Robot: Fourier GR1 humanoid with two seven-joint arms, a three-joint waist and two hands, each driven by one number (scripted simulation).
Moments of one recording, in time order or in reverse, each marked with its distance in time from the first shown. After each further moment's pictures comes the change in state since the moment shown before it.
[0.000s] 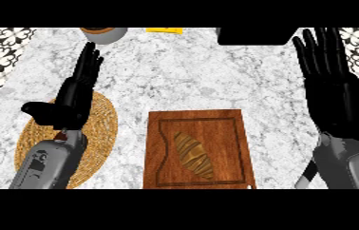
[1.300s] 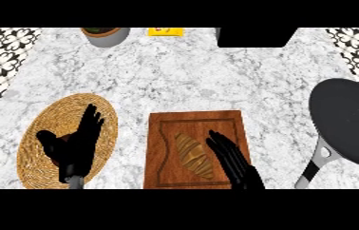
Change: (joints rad) left arm 0.345 -0.112 0.035 0.056 0.132 0.024 0.121; right arm 0.451 0.123 0.625 -0.119 1.089 -0.378 0.278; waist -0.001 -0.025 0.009
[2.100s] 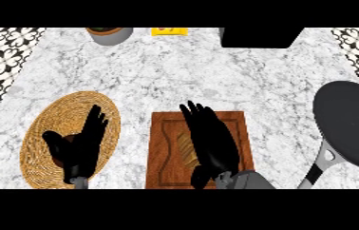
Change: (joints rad) left arm 0.006 -0.023 -0.017 -0.007 -0.019 0.005 0.007; right arm -0.476 0.138 -0.040 0.182 0.170 0.710 0.656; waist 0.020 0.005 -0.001
